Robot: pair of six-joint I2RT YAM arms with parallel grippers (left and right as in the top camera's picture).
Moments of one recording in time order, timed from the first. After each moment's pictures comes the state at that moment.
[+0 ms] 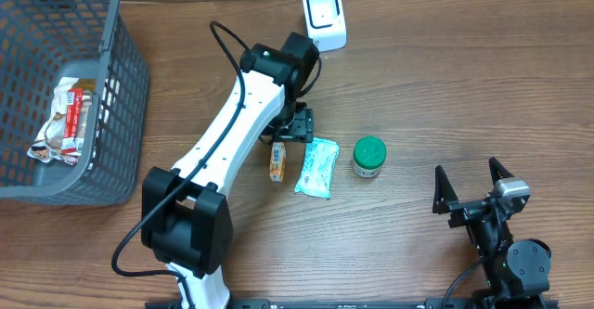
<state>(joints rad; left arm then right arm) -0.42 1.92 1.68 -1.36 -0.13 -0.43 0.15 0.01 0.02 -0.03 -0.04 0.12</state>
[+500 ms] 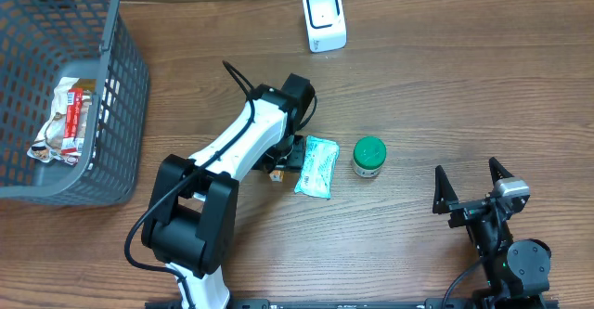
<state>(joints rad) -0.42 1.92 1.32 -1.06 -0.11 -0.42 0.15 0.01 0.02 -0.03 -0.04 0.12</state>
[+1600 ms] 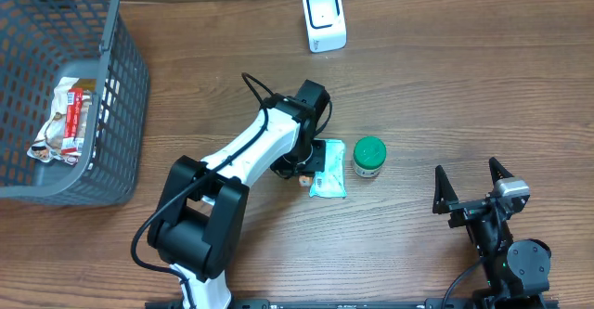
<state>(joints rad) -0.49 1.92 1.29 -0.95 0.11 -0.42 0.15 0.01 0.02 -0.03 -0.04 0.12</state>
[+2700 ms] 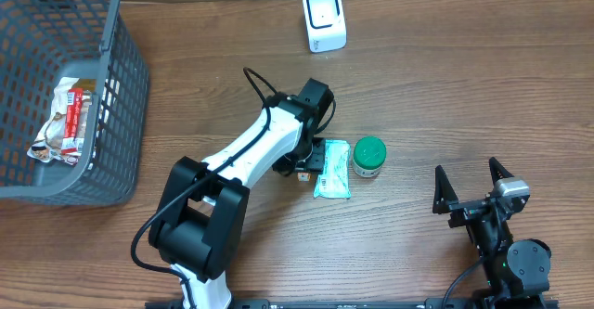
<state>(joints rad) -0.50 1.92 1.34 -1.00 0.01 -0.42 0.15 0.01 0.02 -0.04 -0.04 0.12</state>
